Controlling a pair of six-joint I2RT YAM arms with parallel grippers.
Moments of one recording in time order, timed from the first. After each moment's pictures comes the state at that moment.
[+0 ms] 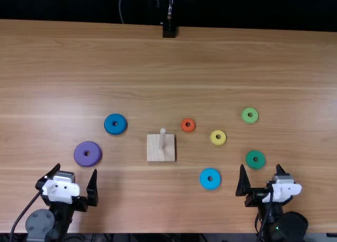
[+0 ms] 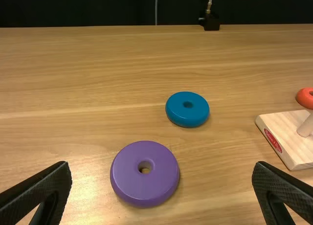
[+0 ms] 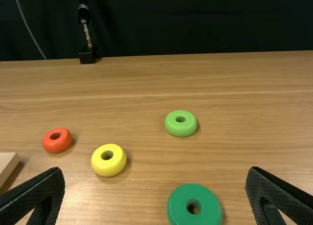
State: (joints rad) left arm -0.05 0.01 0.11 -0.38 0.11 -0.03; right arm -0.01 0.01 0.08 -0.25 -0.06 0.00
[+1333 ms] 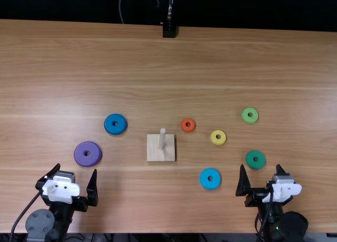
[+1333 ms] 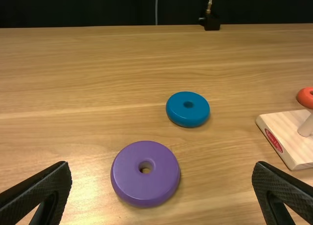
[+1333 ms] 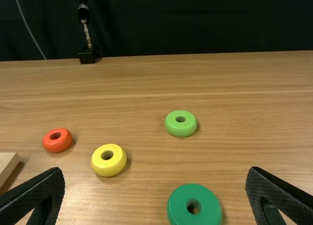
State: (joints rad) left arm -0.05 0.01 0.11 -0.38 0.11 -0.03; right arm -0.01 0.01 0.08 -0.26 -0.06 0.00
